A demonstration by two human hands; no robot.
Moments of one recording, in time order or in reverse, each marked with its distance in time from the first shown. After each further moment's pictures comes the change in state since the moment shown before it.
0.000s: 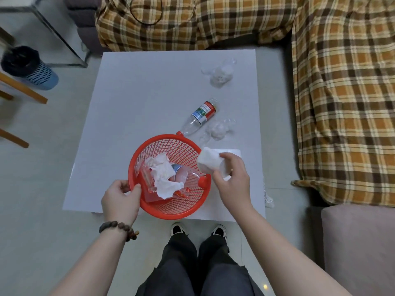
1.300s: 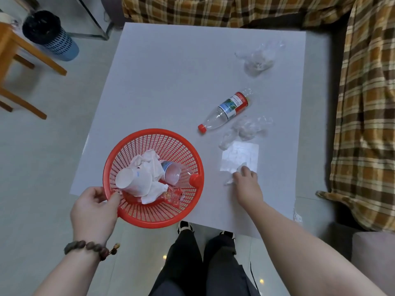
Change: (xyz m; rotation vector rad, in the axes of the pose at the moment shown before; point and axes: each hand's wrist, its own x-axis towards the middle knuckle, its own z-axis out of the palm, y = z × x) left_hand 0.031 -0.028 -0.033 0.002 0.150 -0.190; right_hand 0.064 0.148 0.072 -0.890 -0.595 0.122
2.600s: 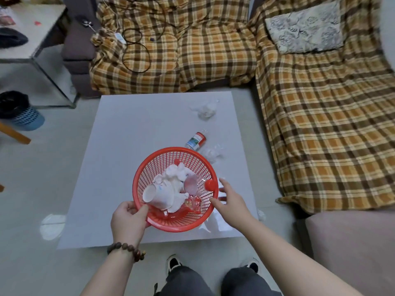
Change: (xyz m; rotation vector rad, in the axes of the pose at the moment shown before) left_hand -0.043 0.027 -0.018 -0.261 -0.359 0.132; right_hand -0.187 -0.071 -0.114 0.728 0.192 0.059
